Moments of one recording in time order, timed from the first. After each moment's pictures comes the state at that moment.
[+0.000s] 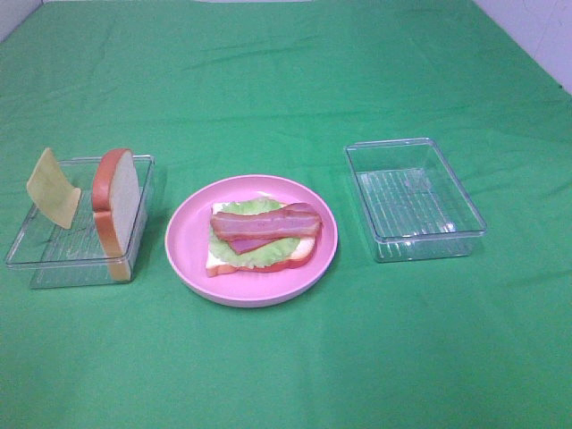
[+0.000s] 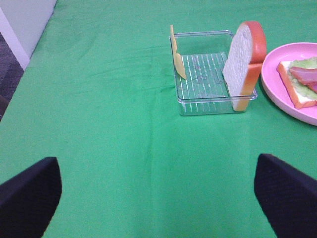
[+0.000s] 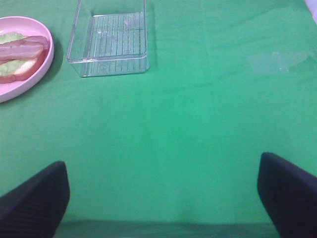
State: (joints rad) left arm 0.06 -0.01 -0.52 -0.02 1.09 0.01; right arm 0.07 0.00 -0.46 -0.03 1.12 0.01
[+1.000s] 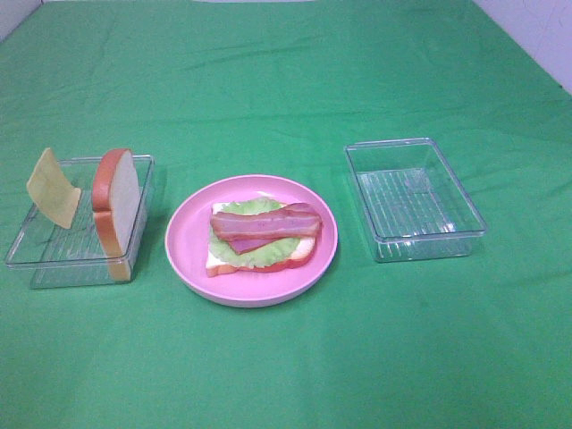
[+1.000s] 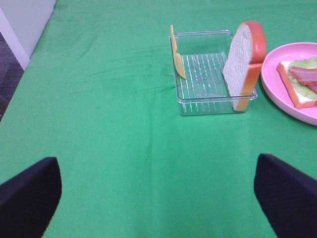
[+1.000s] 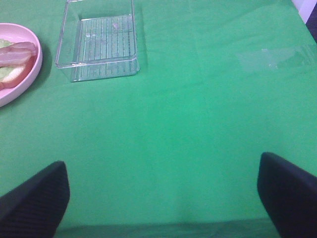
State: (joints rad) left arm 0.06 -0.01 -0.52 -0.02 1.09 0.01; right arm 0.02 0.00 -0.46 -0.02 1.12 0.01
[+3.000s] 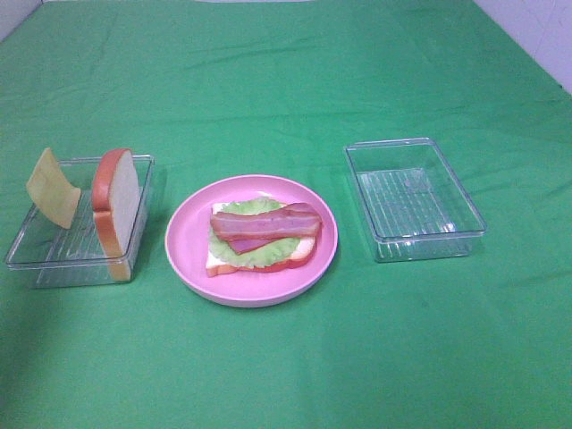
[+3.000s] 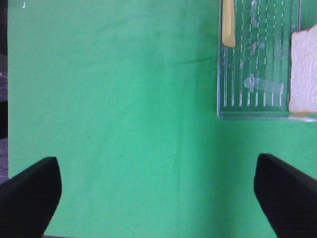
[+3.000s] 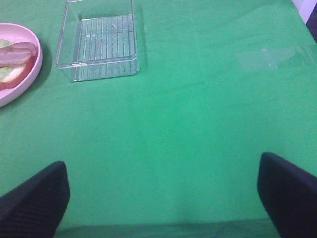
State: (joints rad) left arm 0.06 1.45 -1.36 0.09 1.22 -0.04; right arm 0.02 0.00 -0.46 -0.02 1.12 0.01
